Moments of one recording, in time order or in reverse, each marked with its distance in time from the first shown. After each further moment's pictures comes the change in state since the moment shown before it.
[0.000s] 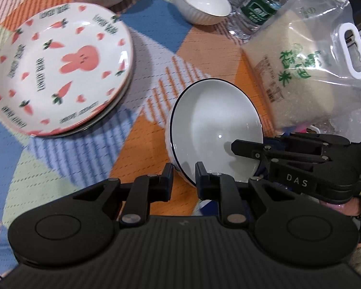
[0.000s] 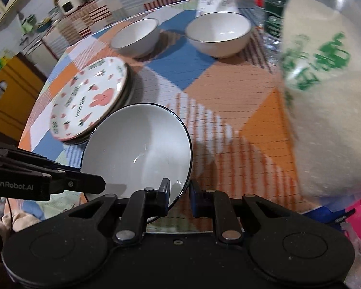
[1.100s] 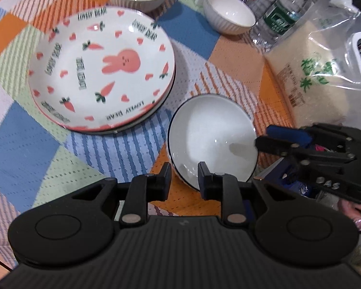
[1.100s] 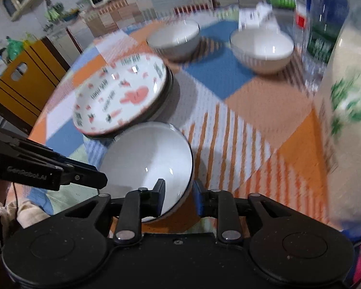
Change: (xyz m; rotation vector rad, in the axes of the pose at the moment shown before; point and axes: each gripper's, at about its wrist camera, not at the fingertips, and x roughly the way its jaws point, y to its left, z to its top) left arm -0.024 0.030 -0.009 0.002 -0.053 0.077; right arm -0.003 0.036 0.001 -0.135 -0.063 0.048
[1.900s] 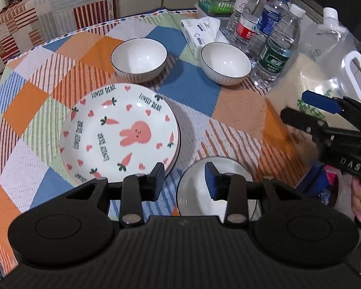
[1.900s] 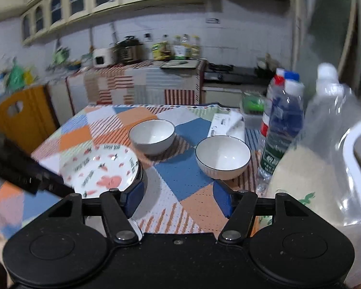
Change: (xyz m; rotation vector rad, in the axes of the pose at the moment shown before) left arm -0.042 -0.037 0.042 0.111 -0.176 0.152; right arm -0.064 -0.015 0.034 -0.128 -0.407 -0.141
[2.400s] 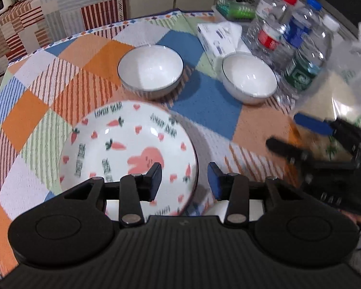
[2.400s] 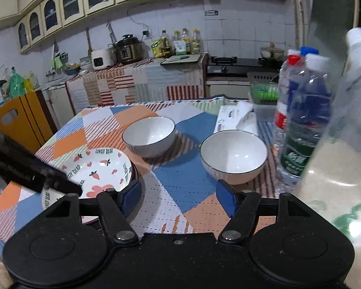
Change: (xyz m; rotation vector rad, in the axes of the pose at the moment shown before) left arm 0.043 0.016 0.041 -0.036 -0.012 0.043; right arm 0.071 -0.008 -0.005 0.021 0.015 0.049
